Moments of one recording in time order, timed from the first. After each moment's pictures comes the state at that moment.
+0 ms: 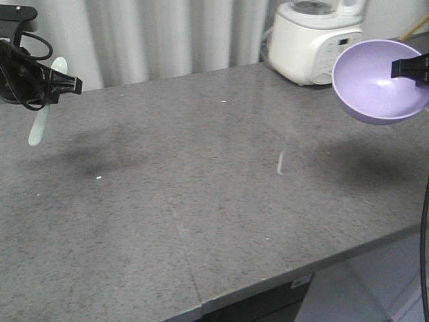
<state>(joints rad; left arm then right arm) -0.09 1.68 -1.57 0.04 0.84 -0.08 -0.07 1.42 -1.37 0.04 0.69 -0.04</state>
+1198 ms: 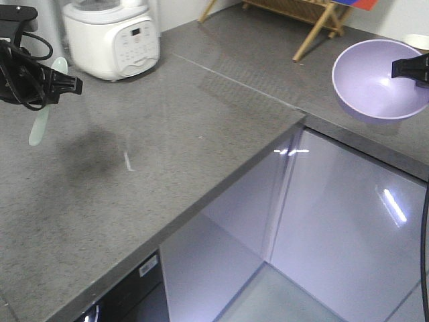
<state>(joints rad) -0.09 1.68 -1.57 0.04 0.84 -0.08 -0.07 1.42 -1.37 0.04 0.69 -0.04</state>
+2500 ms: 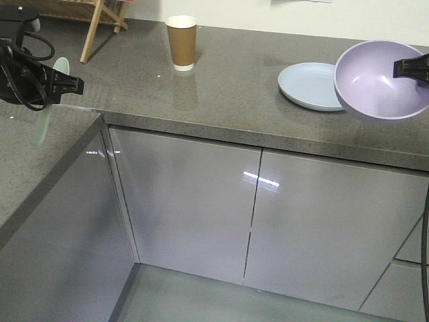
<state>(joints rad) -0.09 1.68 -1.57 0.04 0.84 -0.08 -0.07 1.42 -1.37 0.03 0.69 -0.04</state>
